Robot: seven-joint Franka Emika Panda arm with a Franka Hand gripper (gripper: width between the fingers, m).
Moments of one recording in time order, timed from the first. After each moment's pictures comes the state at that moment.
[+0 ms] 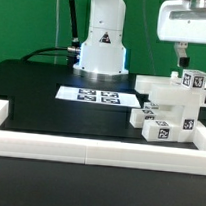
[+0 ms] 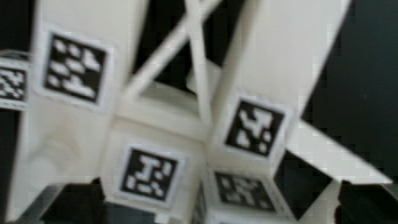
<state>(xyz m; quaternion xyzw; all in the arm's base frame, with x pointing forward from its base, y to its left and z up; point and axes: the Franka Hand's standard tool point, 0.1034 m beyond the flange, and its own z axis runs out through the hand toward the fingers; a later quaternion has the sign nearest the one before) 0.507 0.148 0.133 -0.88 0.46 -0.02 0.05</state>
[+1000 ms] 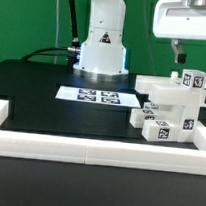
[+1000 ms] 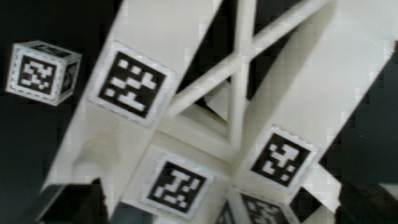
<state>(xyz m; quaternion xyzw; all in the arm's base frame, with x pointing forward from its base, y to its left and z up) 0.487 0.142 0.135 -0.91 0.40 -0.03 0.07</state>
